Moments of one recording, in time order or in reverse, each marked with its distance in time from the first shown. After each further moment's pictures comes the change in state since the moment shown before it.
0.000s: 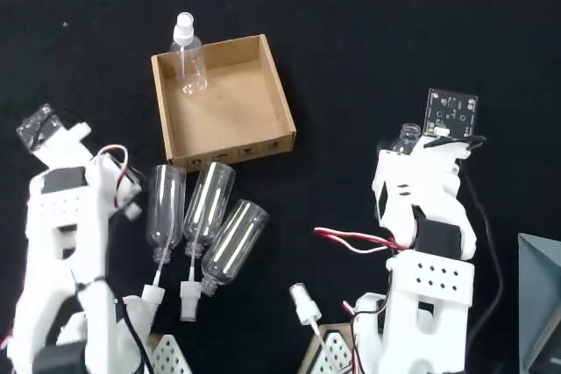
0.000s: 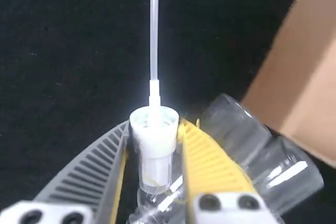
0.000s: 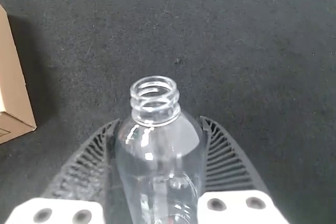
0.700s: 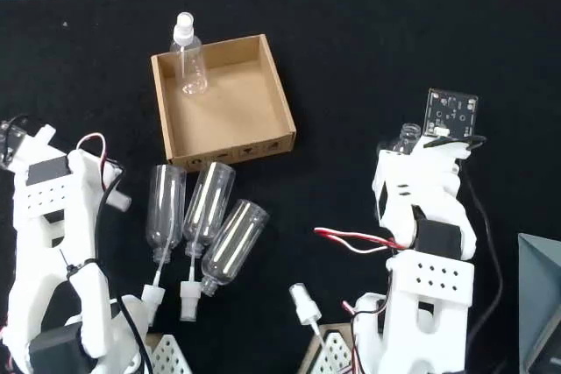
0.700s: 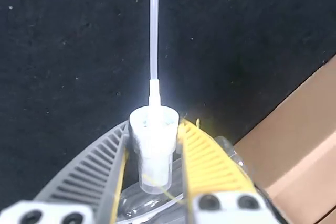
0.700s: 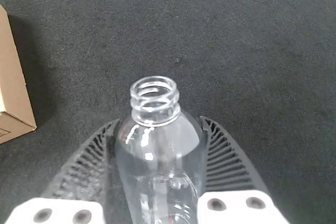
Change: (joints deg) left arm -4.8 5.2 -4.0 0.0 15.8; right arm 0.0 0.0 0.0 0.0 0.0
